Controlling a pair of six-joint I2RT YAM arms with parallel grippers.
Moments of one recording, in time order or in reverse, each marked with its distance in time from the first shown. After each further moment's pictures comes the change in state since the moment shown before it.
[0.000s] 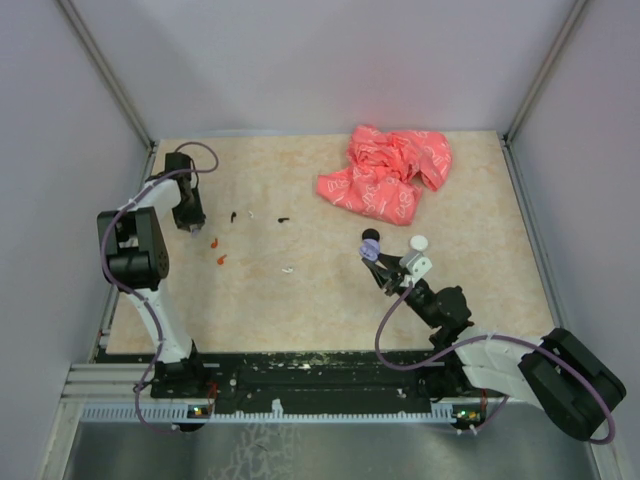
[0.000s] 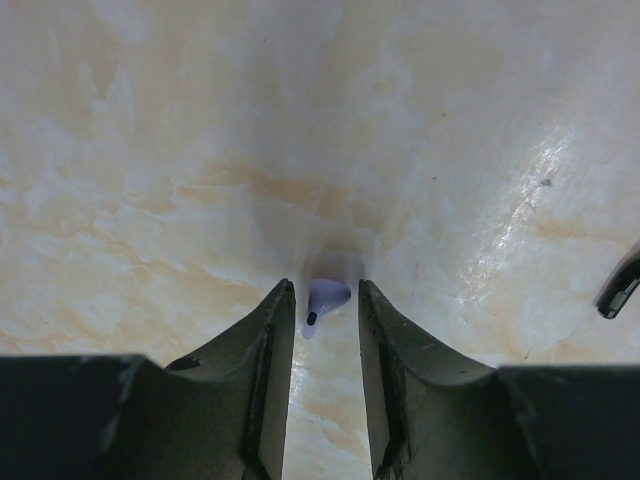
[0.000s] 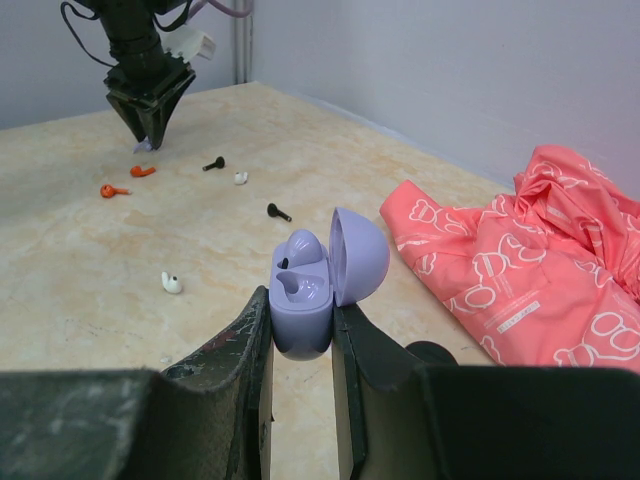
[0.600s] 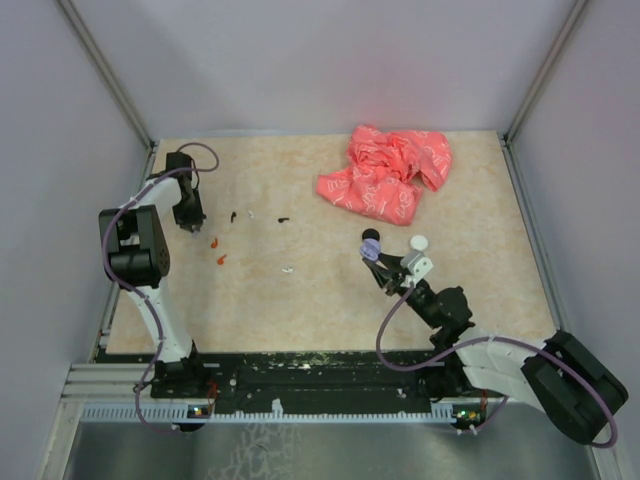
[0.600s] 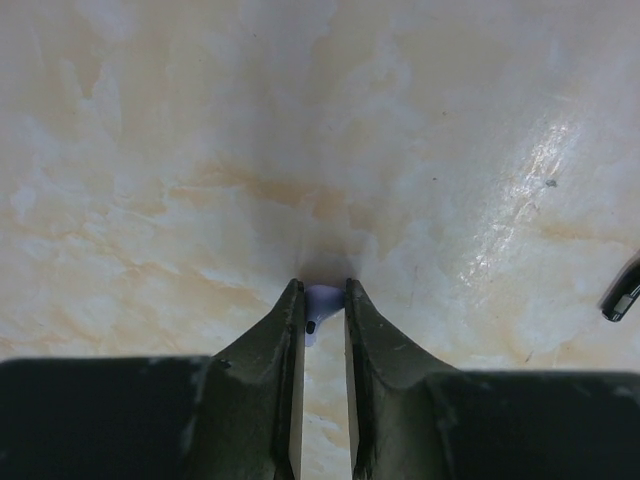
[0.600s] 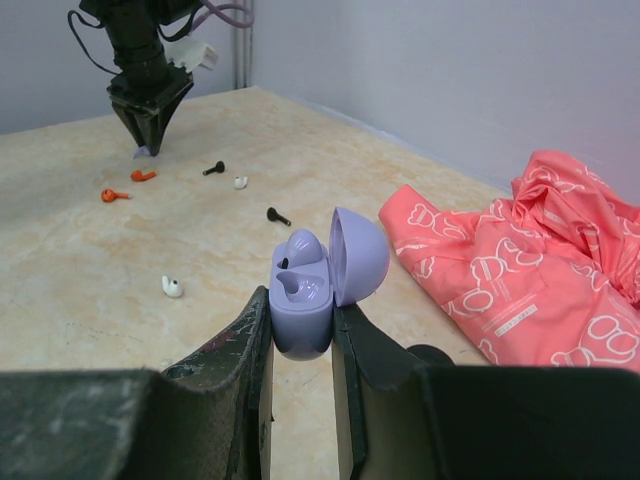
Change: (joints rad) left arm 0.004 0.031 0.027 -0.033 0.008 0.001; right arm 0.000 -0.016 0.000 -0.012 0.000 0.000
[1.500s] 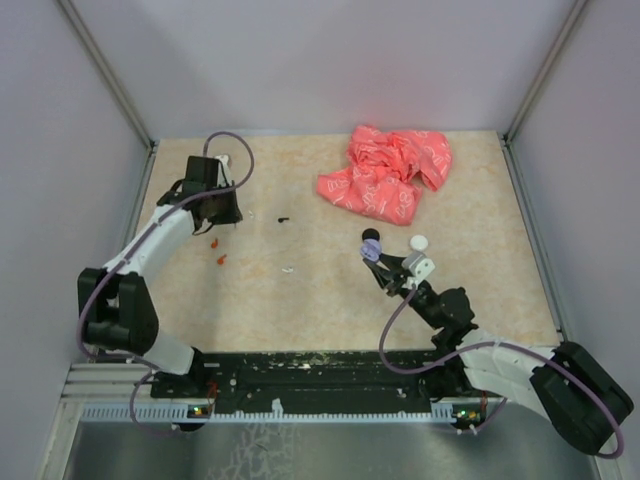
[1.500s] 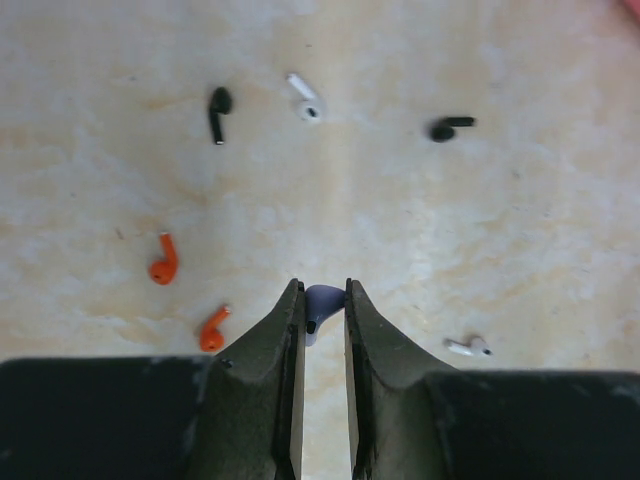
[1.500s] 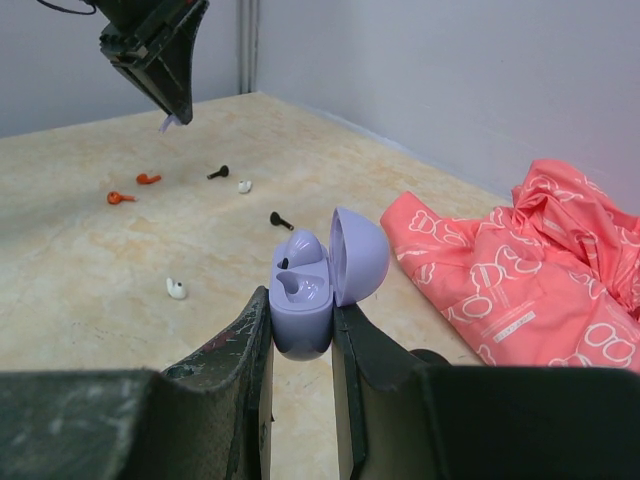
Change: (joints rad) left arm -0.249 -0.456 -0.262 0.105 0.184 -0.058; right arm 0.000 -0.085 0.000 -0.068 -0.010 -0.007
